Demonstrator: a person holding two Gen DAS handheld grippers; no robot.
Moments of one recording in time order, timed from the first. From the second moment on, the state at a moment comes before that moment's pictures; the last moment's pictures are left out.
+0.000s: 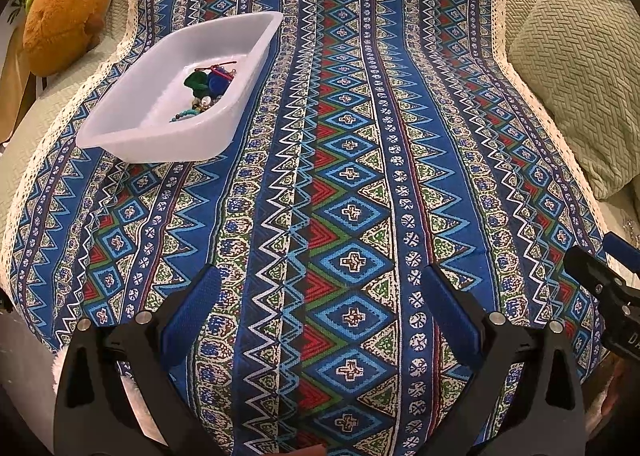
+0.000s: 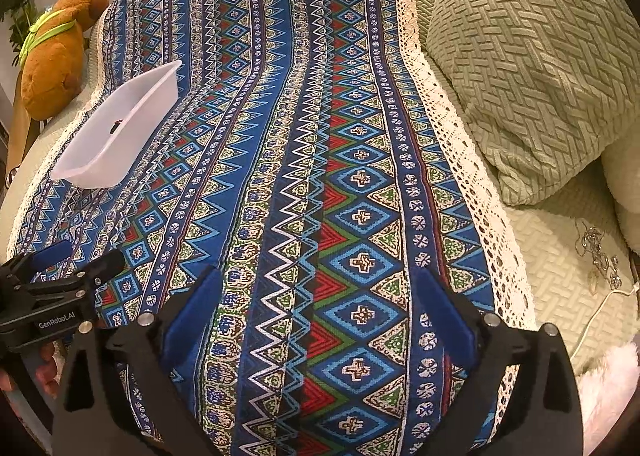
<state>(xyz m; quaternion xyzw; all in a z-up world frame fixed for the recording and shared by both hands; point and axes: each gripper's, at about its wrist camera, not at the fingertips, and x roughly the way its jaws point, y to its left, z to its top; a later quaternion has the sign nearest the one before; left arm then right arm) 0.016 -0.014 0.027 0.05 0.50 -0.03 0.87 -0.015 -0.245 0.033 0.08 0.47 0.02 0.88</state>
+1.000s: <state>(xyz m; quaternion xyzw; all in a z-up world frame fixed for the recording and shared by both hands) 0.013 -0.012 0.028 0.06 0.48 -0.03 0.87 -0.016 -0.244 0.033 0.08 0.47 0.02 0.88</state>
